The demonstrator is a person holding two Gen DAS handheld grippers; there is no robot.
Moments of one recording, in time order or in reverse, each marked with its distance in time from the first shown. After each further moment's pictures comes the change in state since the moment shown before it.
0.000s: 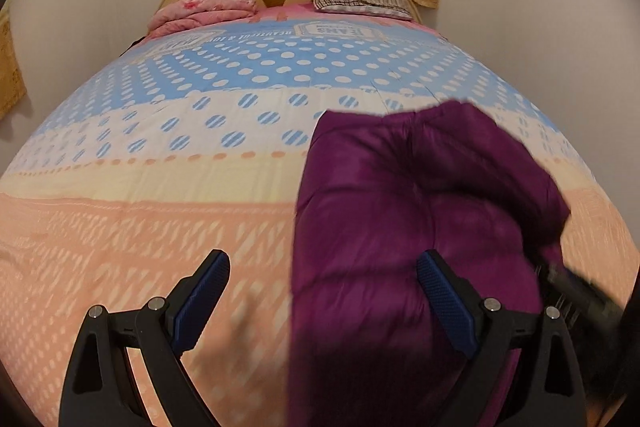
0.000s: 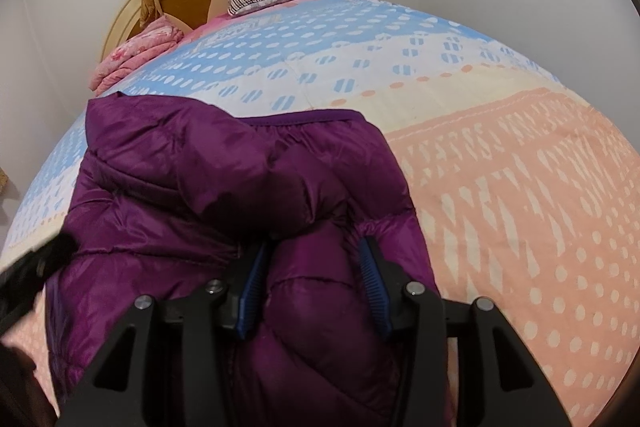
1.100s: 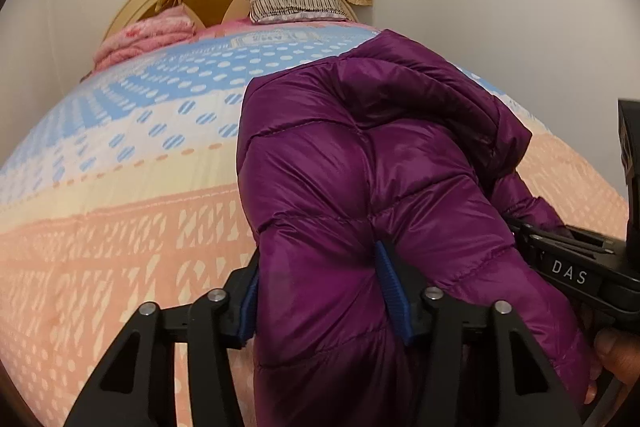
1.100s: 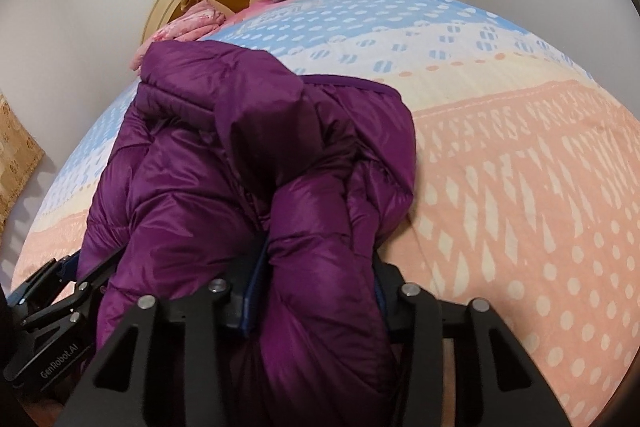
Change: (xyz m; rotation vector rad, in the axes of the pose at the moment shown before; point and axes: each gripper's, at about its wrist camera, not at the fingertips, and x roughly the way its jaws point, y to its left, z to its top) left arm -0.005 -0.028 -0.035 0.168 -0.059 -0.144; right arm -0.007 0.003 -0.019 -0.085 0.034 0.127
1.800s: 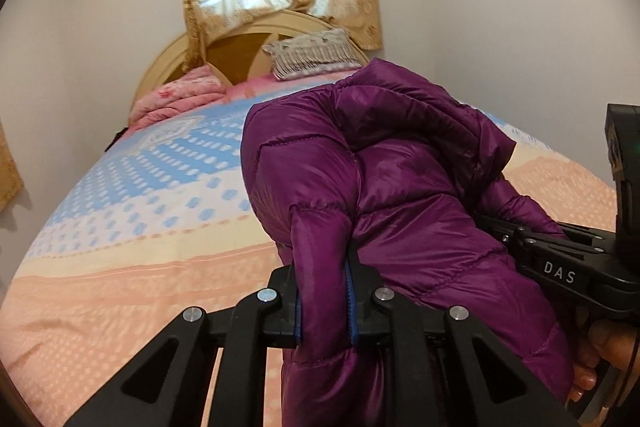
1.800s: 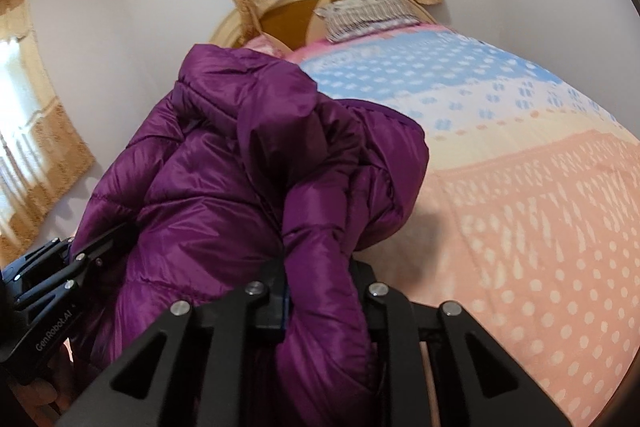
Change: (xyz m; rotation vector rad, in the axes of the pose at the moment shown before) left arm -0.117 0.024 0.011 0.067 -0.166 0.125; right arm -0.062 0.053 -0.003 -0.075 -0.160 0.205
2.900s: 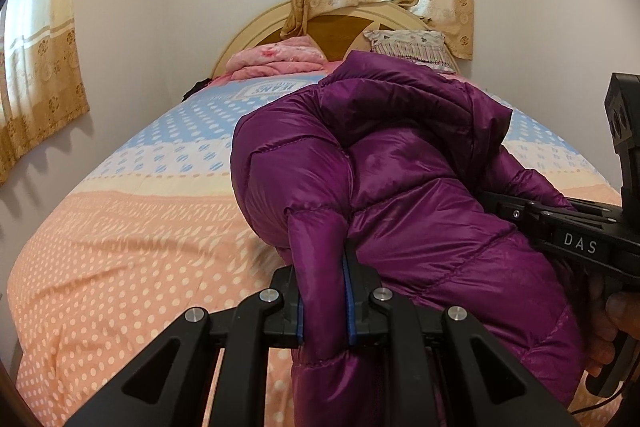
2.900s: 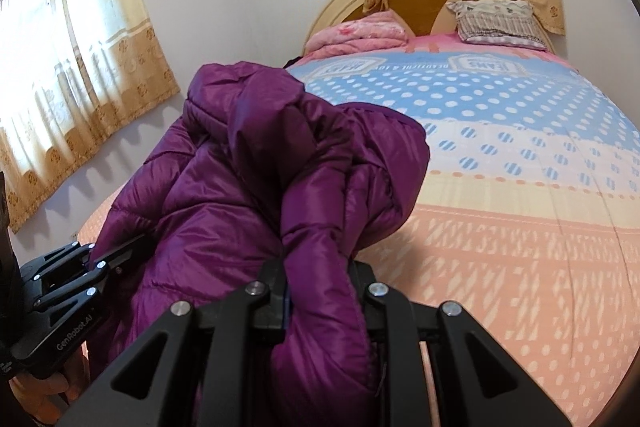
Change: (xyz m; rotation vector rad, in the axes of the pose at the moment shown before) left arm -0.053 0.186 -0.086 -0.217 0.048 0.186; right arm 0.068 0.167 -0.015 -0.264 0.124 0.220
